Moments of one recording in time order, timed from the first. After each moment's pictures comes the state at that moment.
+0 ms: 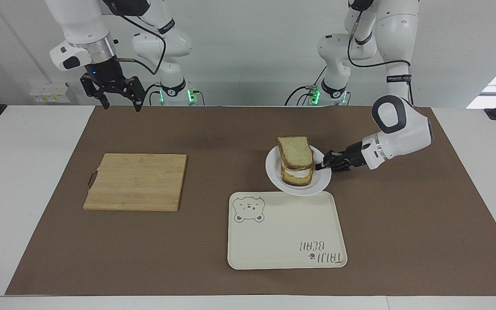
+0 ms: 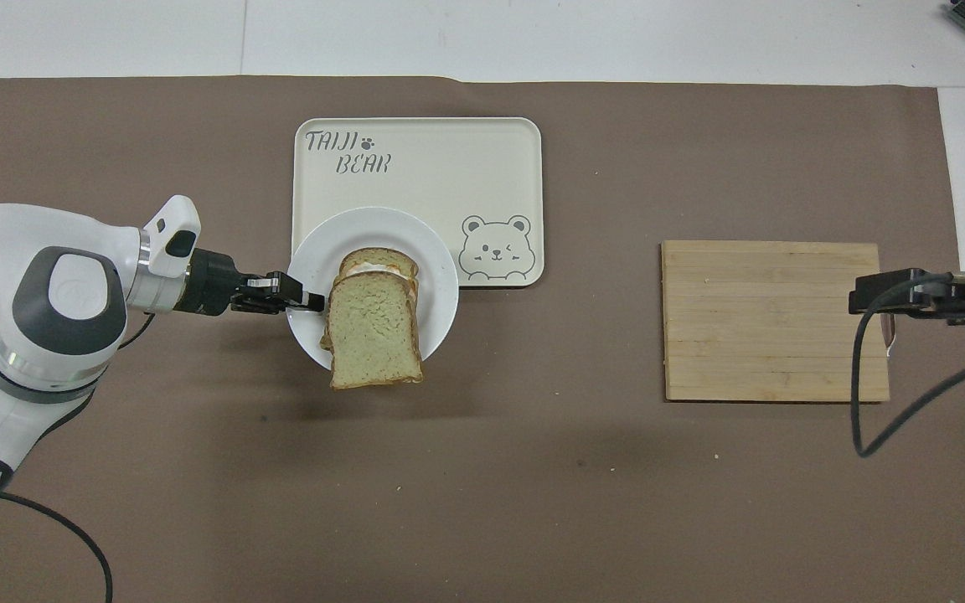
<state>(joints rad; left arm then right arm) -0.07 0.26 -0.04 -1.97 -0.91 2.00 0.41 0.06 -0.14 -0.03 -1.73 -0.01 1.64 0.16</state>
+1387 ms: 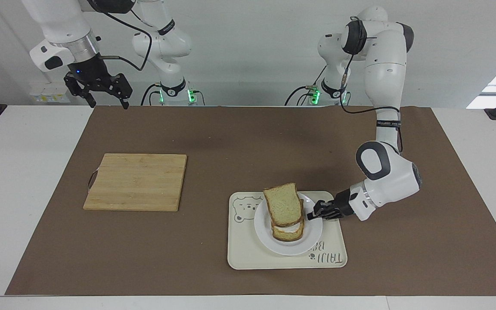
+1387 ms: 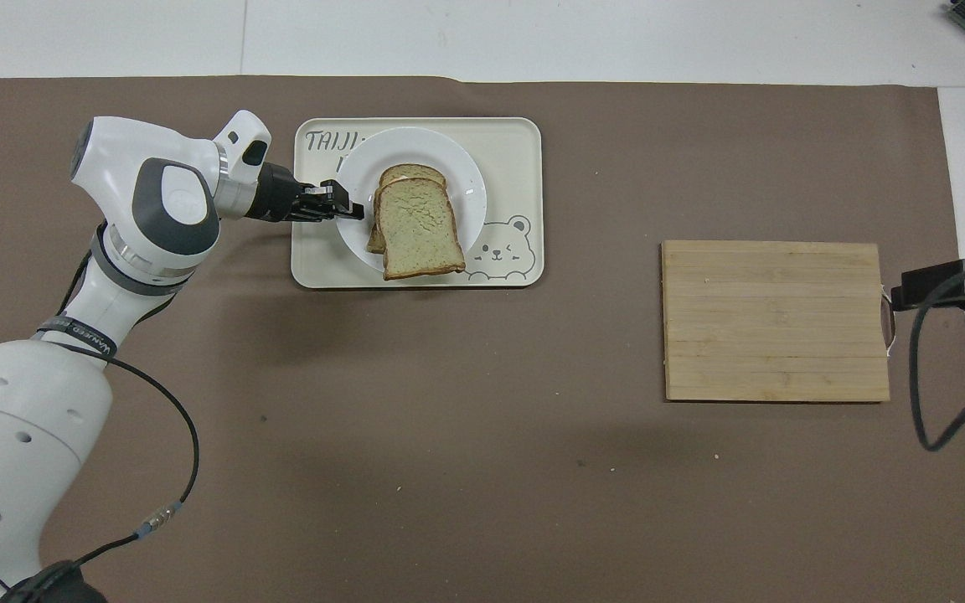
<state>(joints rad) -0.14 0.67 -0.04 -1.50 -0.86 2.13 0.34 0.02 -0.08 -0.05 -1.63 0.00 1.55 0.04</state>
